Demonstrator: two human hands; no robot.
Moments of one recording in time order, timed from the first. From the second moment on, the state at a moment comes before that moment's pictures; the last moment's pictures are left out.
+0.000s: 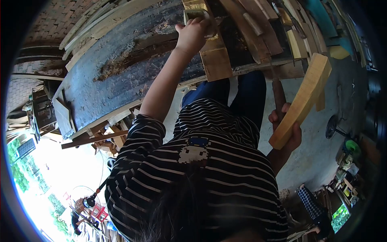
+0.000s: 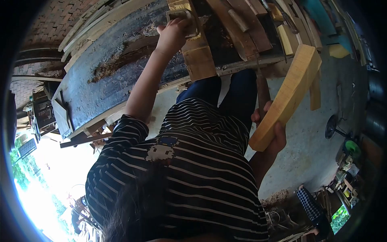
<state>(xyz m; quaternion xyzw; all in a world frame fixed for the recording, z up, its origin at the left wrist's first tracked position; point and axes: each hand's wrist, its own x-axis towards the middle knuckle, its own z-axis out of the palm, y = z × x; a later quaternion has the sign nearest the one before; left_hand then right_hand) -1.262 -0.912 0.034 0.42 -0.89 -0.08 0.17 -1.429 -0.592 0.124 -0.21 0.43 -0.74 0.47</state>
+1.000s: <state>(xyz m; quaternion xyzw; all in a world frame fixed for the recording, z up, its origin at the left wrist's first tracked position) -1.250 -0.901 0.025 0.41 -0.86 -0.06 0.29 -1.428 -0.593 0.132 -0.33 0.36 -0.76 0.44</state>
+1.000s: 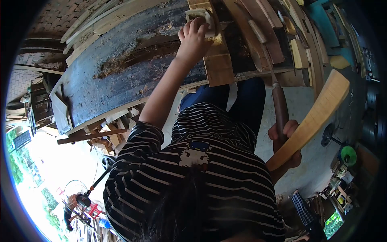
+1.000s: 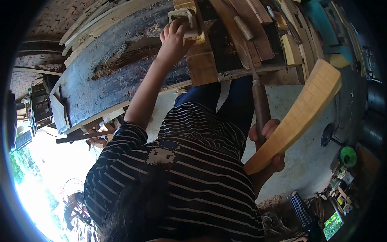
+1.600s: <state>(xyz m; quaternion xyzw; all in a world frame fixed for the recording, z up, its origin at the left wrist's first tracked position) -1.295 -0.844 0.085 0.06 -0.83 -0.13 0.54 -1.395 -0.684 0.152 -0.30 0.21 -0.68 0.64</state>
